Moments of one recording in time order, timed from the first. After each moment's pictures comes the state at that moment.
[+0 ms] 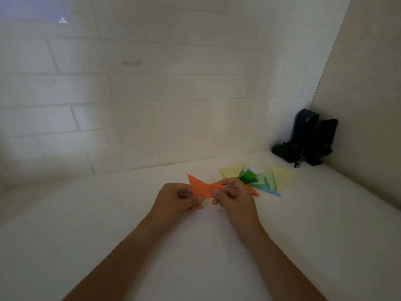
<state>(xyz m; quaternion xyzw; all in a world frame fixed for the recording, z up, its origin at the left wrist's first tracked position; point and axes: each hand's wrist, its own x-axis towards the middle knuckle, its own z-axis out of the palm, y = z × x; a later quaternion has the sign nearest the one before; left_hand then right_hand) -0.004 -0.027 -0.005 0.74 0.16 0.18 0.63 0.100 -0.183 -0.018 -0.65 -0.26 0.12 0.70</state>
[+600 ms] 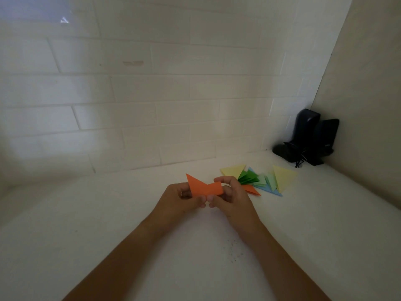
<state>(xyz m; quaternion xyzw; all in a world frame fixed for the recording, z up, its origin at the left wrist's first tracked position) -0.009 -0.028 -0.003 0.75 0.09 0.17 0.63 0.098 -0.186 -0.016 -0.66 -0.32 0.17 0.66</state>
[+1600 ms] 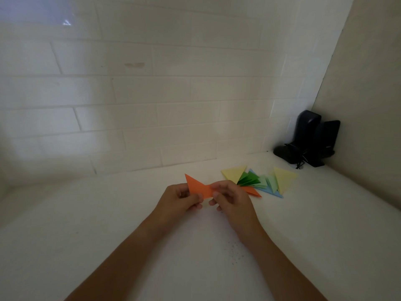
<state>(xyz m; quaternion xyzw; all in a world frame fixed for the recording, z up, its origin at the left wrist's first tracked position) -0.002 -0.023 -0.008 0.73 0.15 0.17 0.64 0.099 -0.181 -0.019 -0.68 -0.32 0.12 0.65</state>
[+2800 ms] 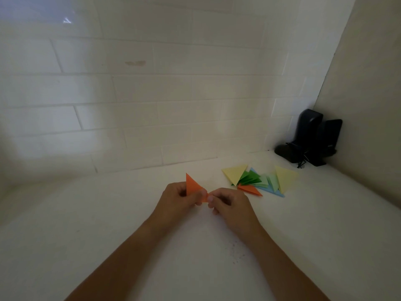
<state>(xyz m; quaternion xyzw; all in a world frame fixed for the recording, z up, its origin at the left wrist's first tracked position) -0.003 -0.024 -0.007 0.76 0.15 0.20 0.60 0.098 -0.181 -0.018 -0.75 -0.35 0.12 0.56</state>
